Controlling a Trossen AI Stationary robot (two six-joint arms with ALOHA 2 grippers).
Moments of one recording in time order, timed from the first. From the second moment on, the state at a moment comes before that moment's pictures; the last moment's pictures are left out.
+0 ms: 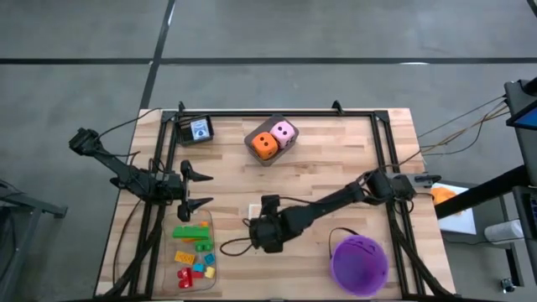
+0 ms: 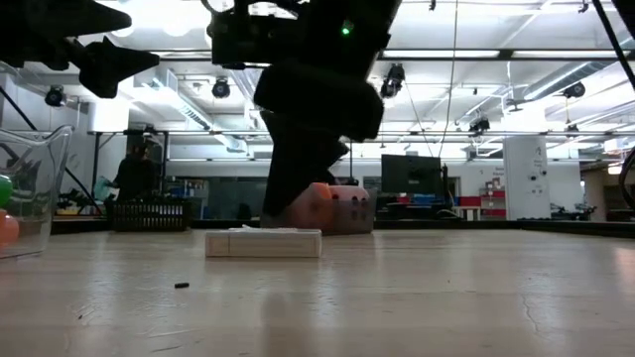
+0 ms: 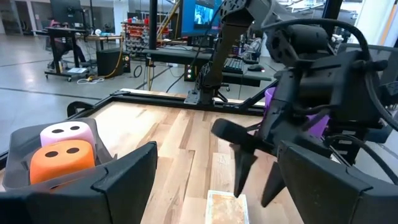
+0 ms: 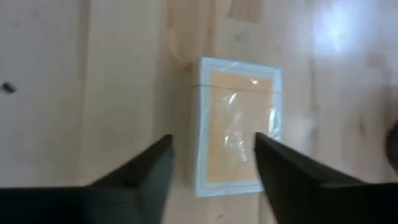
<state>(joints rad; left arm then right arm) -0.58 0.41 0.16 0.21 -0.65 -0.10 0.34 2.27 1.83 -0.80 0.40 0.21</state>
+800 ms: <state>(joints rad) -0.58 0.41 0.16 0.21 -0.65 -0.09 0.18 2.37 1.83 -0.84 0.07 0.11</state>
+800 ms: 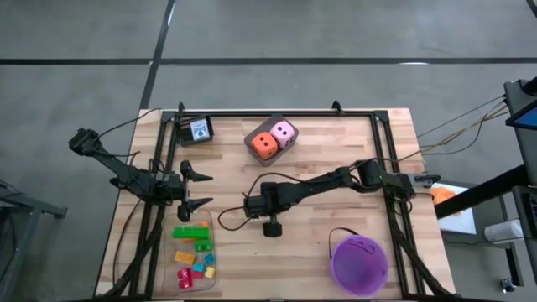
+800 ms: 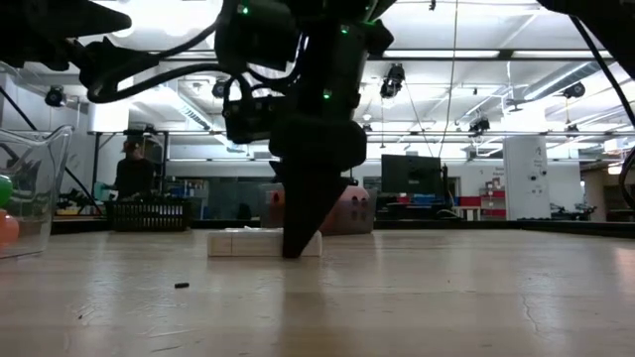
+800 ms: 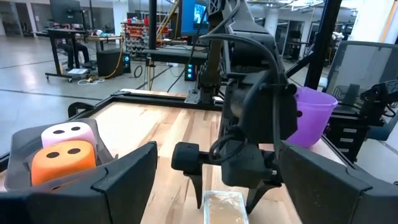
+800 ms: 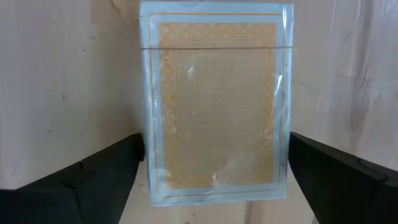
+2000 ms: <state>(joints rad) -0.50 0.47 0.16 0.23 -0.65 -0.45 0.42 2.34 1.88 -0.89 0.87 0.34</state>
